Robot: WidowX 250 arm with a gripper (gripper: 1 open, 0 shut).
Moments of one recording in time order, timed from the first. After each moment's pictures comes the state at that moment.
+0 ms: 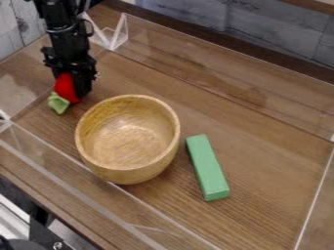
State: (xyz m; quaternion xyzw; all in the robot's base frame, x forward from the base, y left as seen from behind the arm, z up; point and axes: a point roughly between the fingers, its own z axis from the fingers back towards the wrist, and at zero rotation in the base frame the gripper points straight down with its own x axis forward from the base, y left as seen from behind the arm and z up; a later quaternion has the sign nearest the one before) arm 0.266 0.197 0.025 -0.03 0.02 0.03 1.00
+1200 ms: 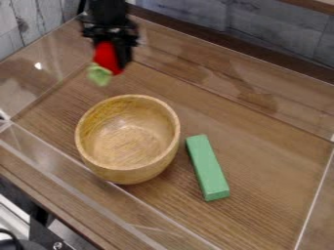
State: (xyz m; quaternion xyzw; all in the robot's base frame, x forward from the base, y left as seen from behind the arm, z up) arm 0.313 0.119 0.079 -0.07 -0.01 0.00 1.00
